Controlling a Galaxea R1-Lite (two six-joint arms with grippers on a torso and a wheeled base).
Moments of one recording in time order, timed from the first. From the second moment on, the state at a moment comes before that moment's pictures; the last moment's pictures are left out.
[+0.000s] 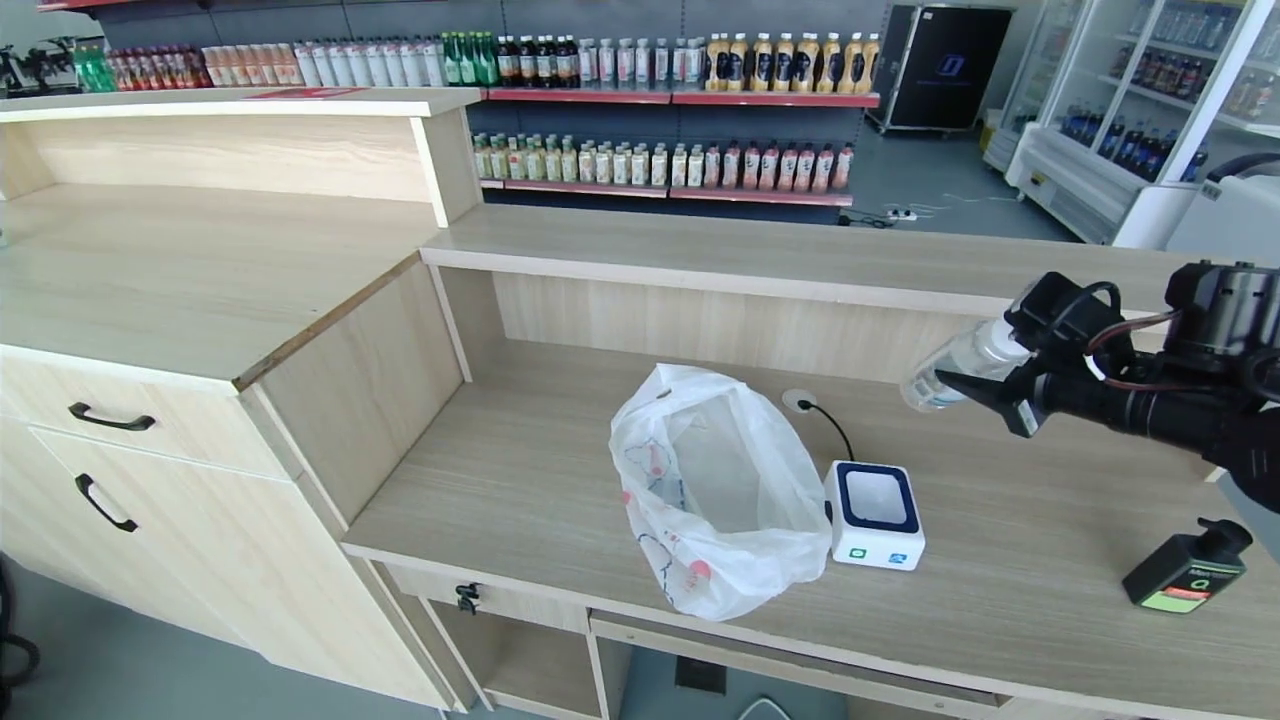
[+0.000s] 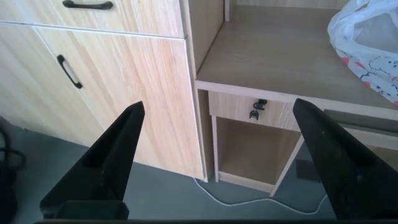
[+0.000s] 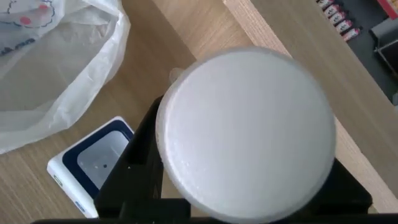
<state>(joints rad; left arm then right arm) 0.01 0.00 0.00 0.03 0.08 0.07 -0.04 1.76 -0.86 -0.69 0.43 -0.80</state>
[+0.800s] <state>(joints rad) 0.01 0.00 0.00 0.04 0.08 0.07 0.02 1.90 -0.88 -0.73 0.53 -1.07</state>
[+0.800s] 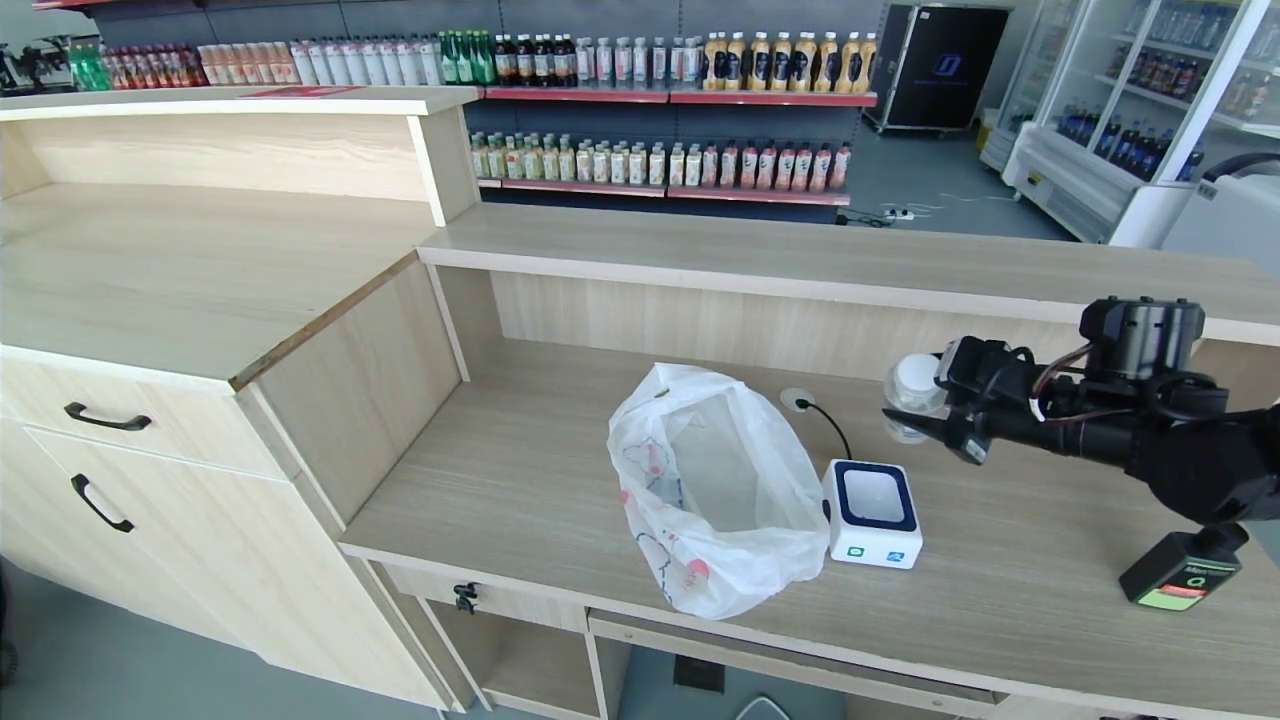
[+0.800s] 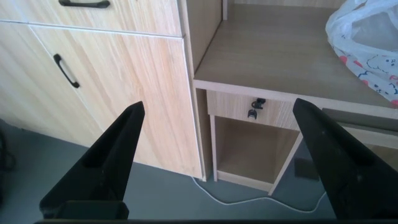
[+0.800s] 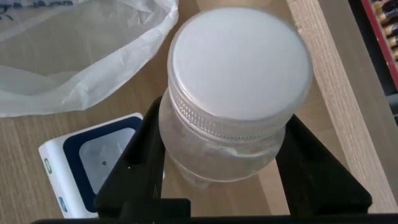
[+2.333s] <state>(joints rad) 0.00 0.00 0.00 0.03 0.08 0.07 0.00 1.97 -0.88 -0.71 0.71 -1.33</state>
